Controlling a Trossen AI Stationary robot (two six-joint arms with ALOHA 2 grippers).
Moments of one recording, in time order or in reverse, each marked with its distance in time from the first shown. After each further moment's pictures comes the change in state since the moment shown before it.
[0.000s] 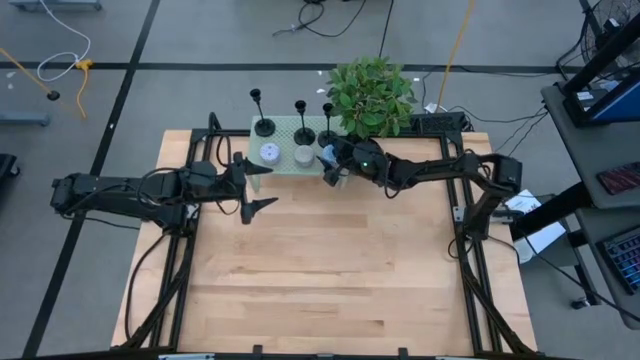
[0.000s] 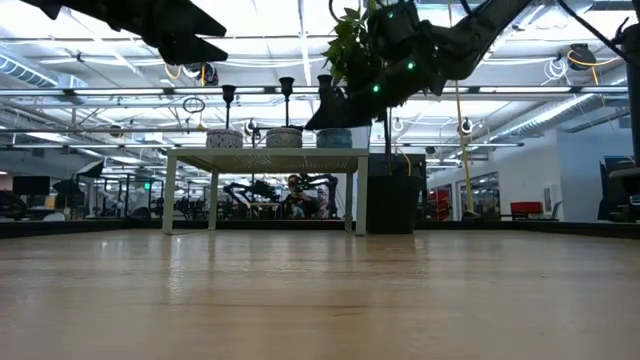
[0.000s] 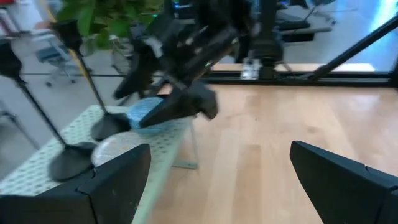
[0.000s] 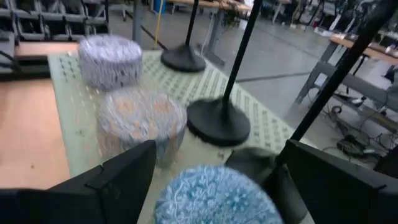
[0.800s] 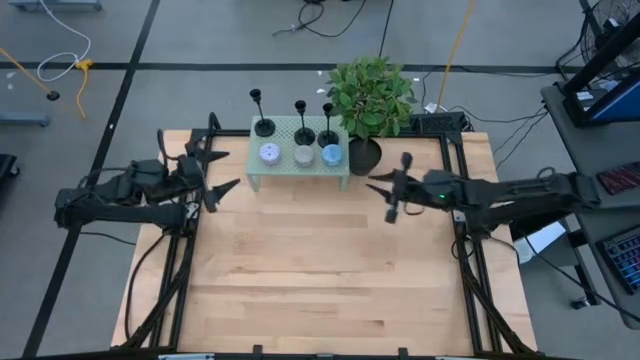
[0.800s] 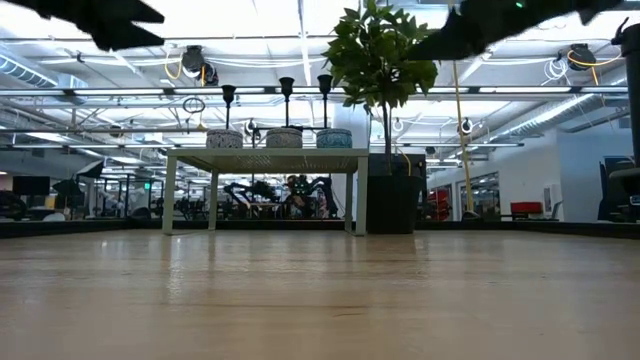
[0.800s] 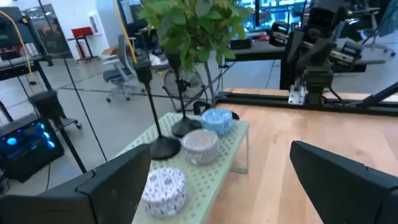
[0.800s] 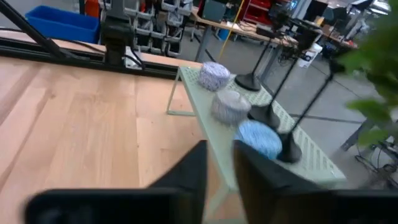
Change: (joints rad) left arm 0.000 -0.439 -0.028 -0.297 -0.196 0.022; right arm 0.289 -0.766 -0.340 -0.393 0.000 -0.087
